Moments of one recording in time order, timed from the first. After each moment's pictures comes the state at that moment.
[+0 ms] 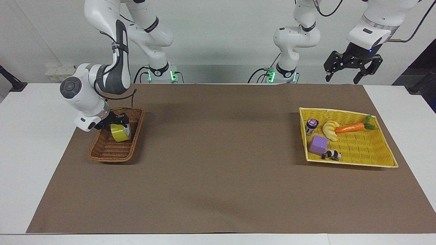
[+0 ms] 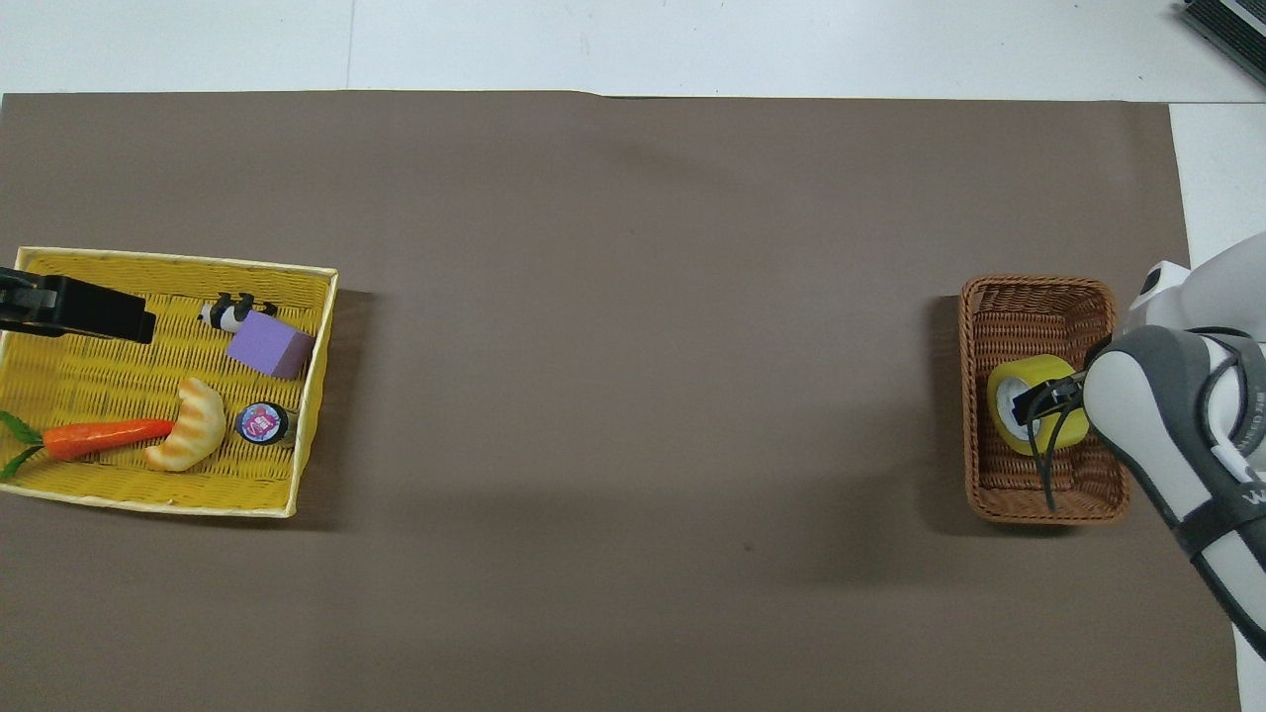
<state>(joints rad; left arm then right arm) -0.09 -0.01 -0.04 -1.42 -0.01 1.45 0.04 -0.23 0.16 0.06 -2.01 -0.06 1.94 -0.37</state>
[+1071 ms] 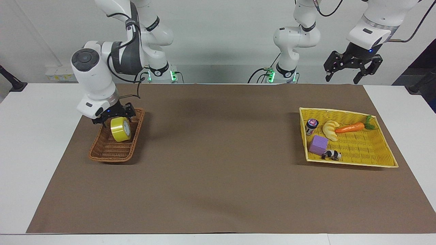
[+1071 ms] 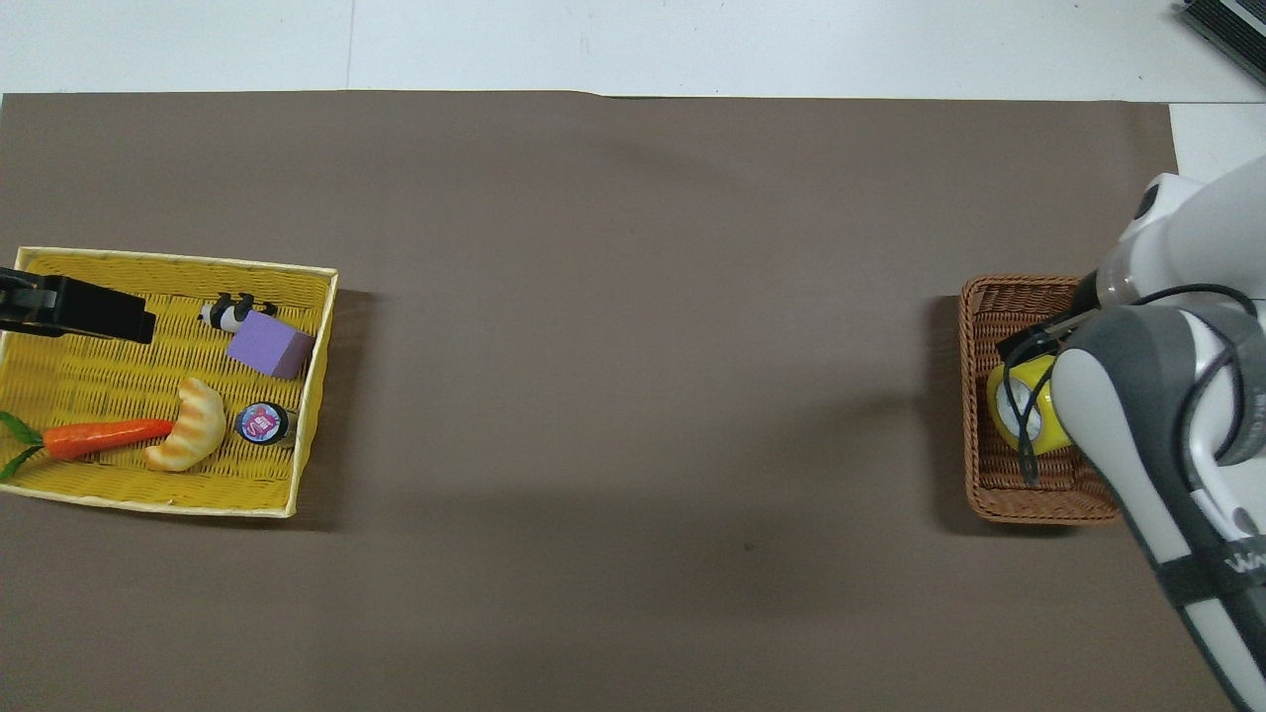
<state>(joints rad) -0.09 -0.01 -0.04 -1.42 -0.01 1.45 0.04 -0.05 0.09 0.10 -1.83 -0.15 1.85 -0.21</state>
